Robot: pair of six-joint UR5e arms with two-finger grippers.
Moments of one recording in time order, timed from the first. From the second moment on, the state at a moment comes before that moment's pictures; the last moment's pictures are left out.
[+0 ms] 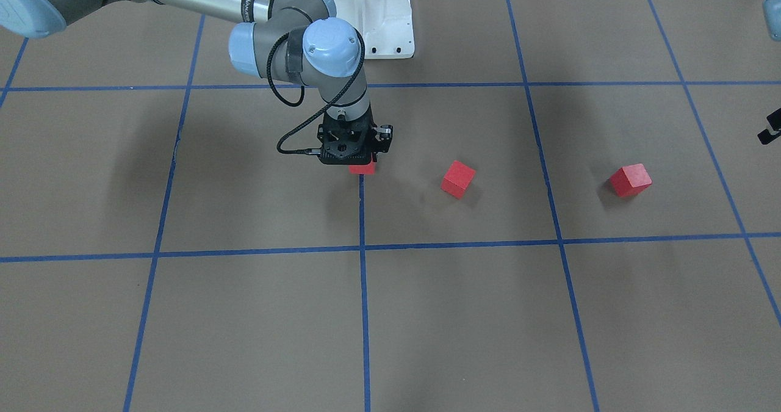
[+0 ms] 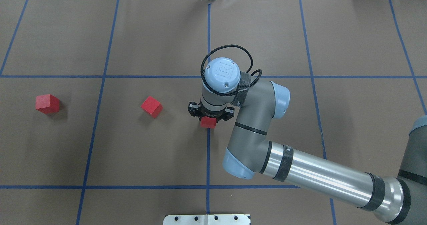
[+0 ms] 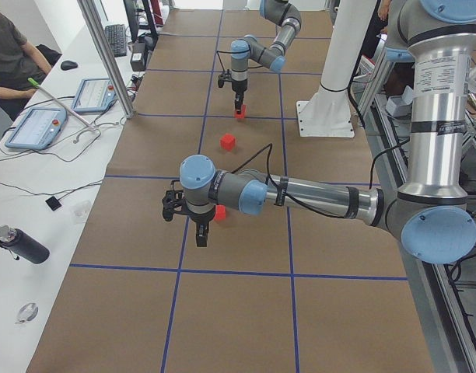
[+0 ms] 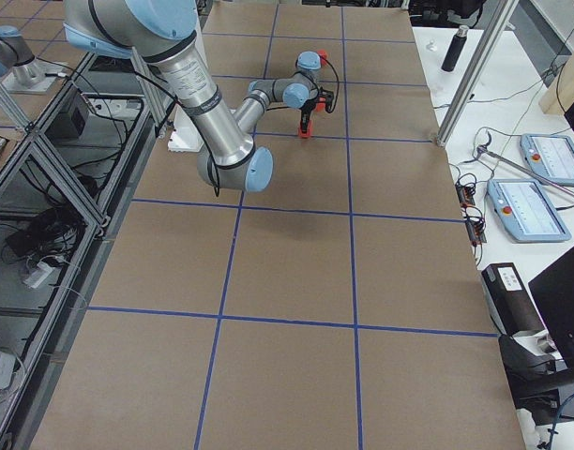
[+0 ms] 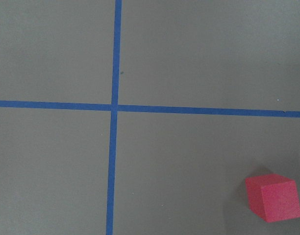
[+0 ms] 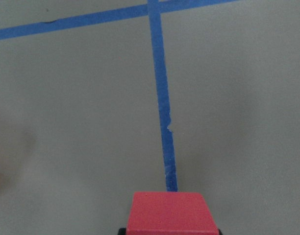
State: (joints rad) left arm -1.44 -1.54 -1.73 -1.69 -2.38 -0.30; right arm 0.48 -0.77 1.47 -1.45 1.93 1.37
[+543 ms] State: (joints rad) left arm -1.44 -1.54 -1.73 -1.69 -2.38 -0.29; right arm 0.47 -0.77 1.46 -1.45 1.93 1.33
